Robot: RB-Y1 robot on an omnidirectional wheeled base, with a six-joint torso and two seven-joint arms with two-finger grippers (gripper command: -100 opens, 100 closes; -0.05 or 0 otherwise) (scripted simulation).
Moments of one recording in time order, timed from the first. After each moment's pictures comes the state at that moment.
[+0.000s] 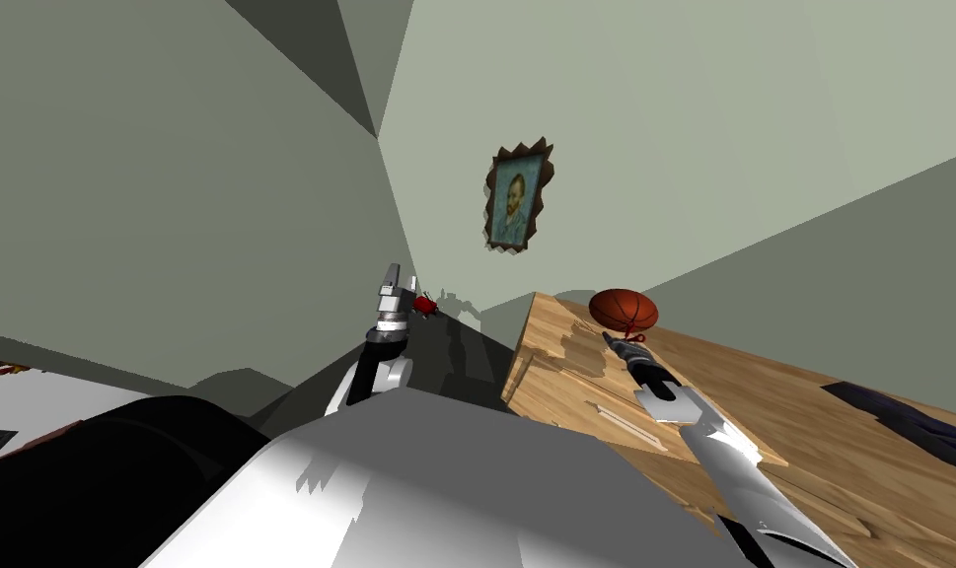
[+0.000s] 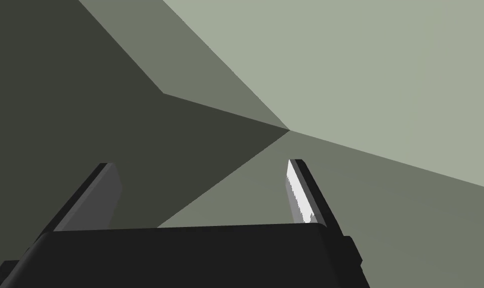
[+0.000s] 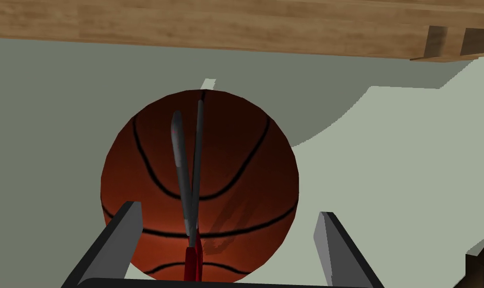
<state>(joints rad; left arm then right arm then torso) 0.45 -0.01 0.03 -2.36 -0.08 -0.40 0.03 -0.12 -0.71 -0.14 -0.97 0.31 -0.13 0.54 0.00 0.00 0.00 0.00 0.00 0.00</state>
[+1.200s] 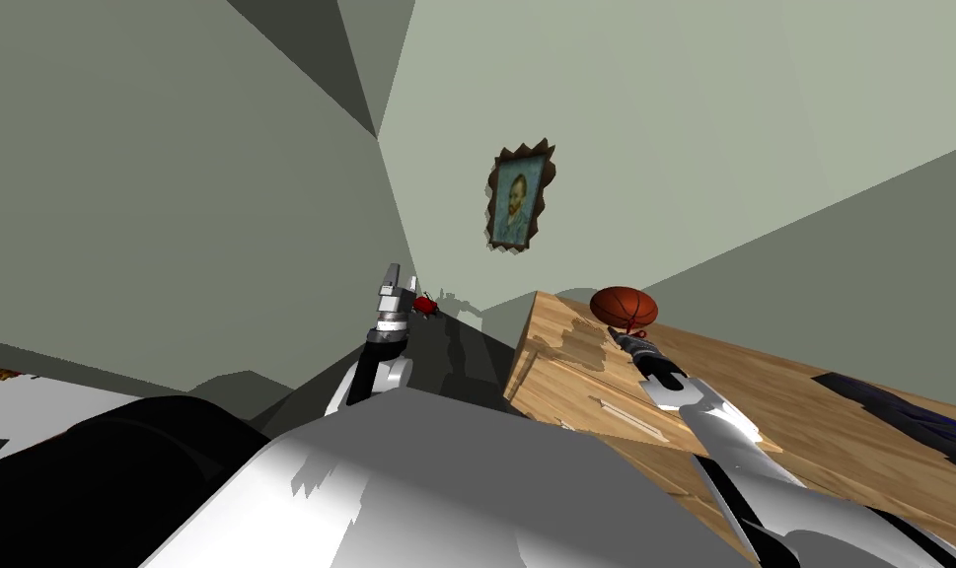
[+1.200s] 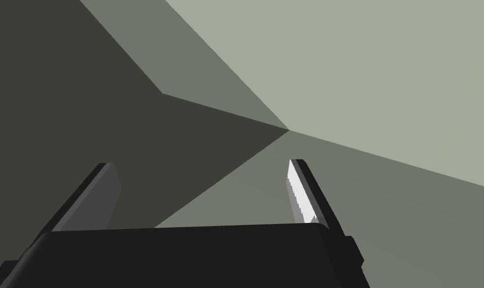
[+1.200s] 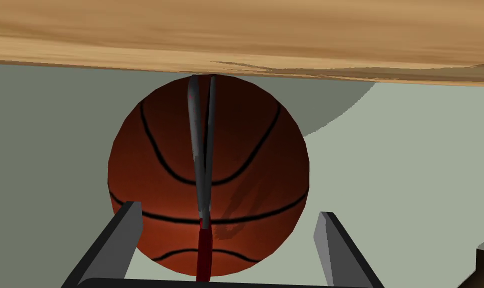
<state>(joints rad) 0.45 -0.01 0.03 -2.36 -0.08 -0.40 0.03 -0.33 -0.77 -0.08 -0.63 0.24 -0.29 0.60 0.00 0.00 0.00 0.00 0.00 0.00</state>
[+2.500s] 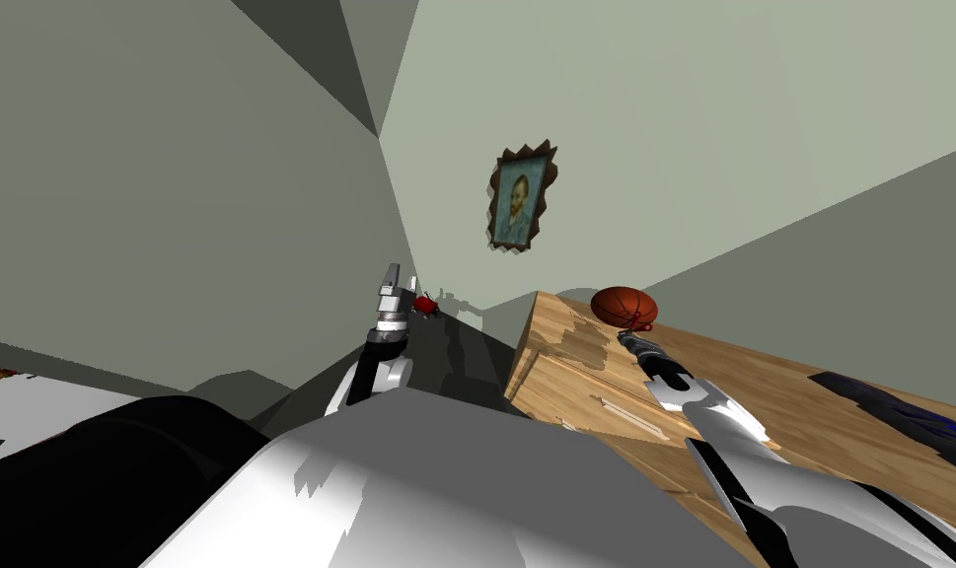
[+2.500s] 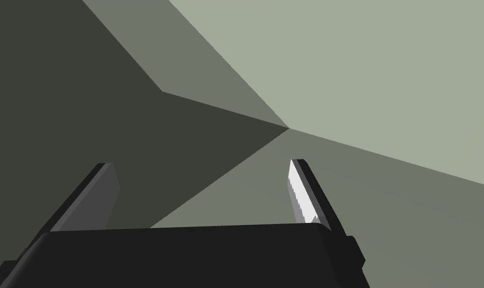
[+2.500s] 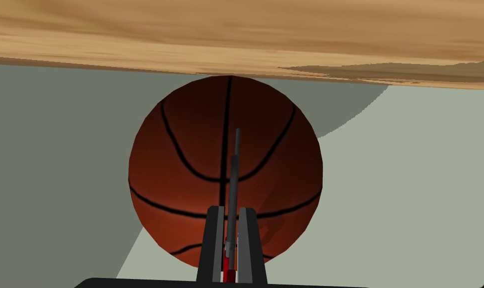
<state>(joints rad) 0.45 -0.01 0.03 -2.36 -0.08 -0.40 0.03 -0.40 -0.79 -0.06 -0.47 0.21 -0.34 0.62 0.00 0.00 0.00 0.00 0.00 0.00</state>
